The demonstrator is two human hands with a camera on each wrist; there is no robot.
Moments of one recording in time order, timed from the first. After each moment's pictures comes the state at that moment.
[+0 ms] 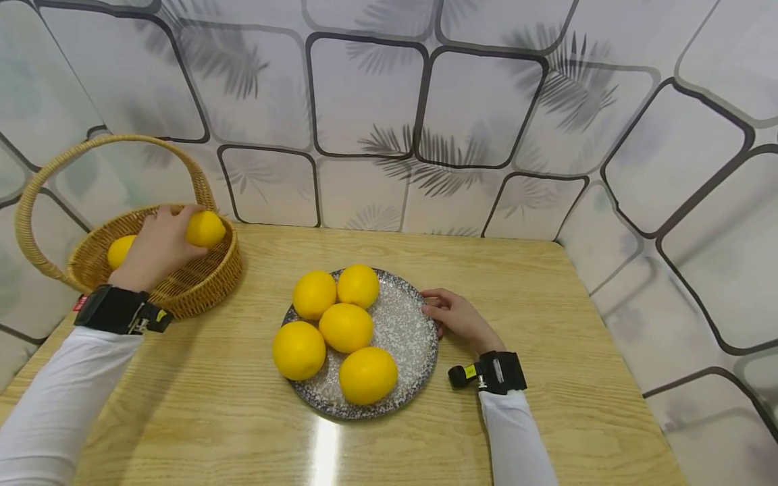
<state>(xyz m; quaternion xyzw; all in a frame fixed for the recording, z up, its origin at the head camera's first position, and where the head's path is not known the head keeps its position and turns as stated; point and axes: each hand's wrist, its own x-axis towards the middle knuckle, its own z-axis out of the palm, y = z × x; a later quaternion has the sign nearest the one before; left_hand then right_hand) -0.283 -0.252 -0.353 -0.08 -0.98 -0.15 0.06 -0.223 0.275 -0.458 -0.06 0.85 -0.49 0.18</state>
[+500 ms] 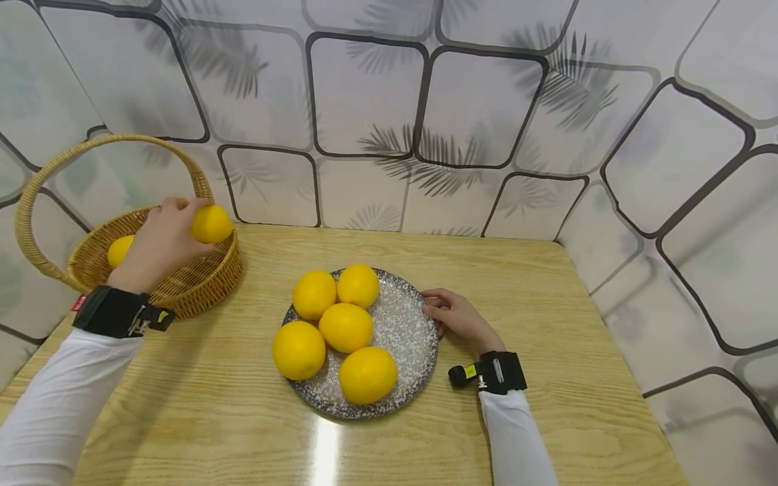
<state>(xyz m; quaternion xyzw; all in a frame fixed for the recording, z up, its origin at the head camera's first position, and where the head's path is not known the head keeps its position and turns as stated) -0.274 -0.234 -0.336 -0.09 -0.98 -0.15 0.07 -0.223 0.275 -0.457 -0.06 0.85 -0.49 0.18</state>
